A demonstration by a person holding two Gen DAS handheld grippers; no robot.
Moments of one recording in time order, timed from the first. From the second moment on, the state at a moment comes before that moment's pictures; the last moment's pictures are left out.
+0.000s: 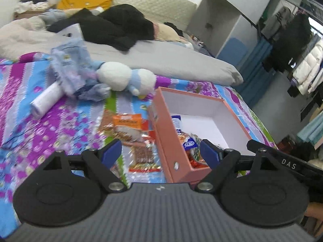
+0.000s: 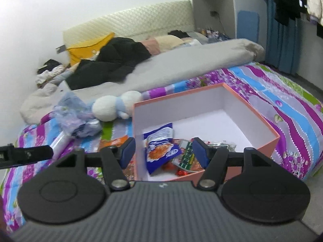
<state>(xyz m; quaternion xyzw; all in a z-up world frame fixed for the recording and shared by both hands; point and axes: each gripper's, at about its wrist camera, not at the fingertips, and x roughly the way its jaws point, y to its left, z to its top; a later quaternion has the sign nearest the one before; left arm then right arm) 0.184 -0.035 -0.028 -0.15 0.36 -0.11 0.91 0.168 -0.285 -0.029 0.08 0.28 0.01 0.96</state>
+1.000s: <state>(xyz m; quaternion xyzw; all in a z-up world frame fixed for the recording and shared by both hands) 0.096 0.035 -0.065 -0.20 0.35 -0.07 0.91 0.096 -0.176 -0.061 0.03 0.29 0.09 0.95</state>
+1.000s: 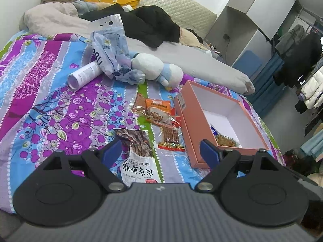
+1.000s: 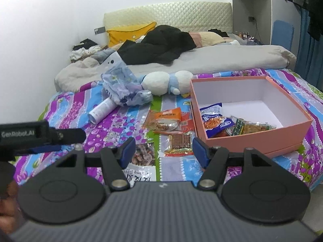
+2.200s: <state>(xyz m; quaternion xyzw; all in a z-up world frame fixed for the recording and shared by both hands) 0.202 0.065 -0.171 -0.22 0.49 -0.03 0.84 0.167 -0.136 -0.137 -0.05 0.34 0.13 0.93</state>
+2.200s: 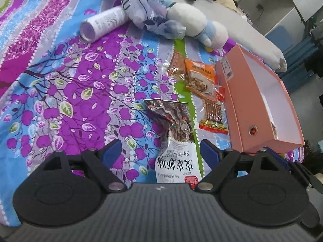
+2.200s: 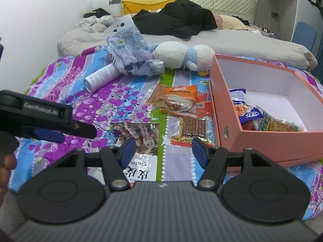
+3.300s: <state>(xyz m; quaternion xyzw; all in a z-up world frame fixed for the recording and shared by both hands) 0.295 0.071 -0.264 -0.28 0.51 -0.13 0.80 0.300 -0.114 -0.242 -0.14 0.38 0.05 0.91</state>
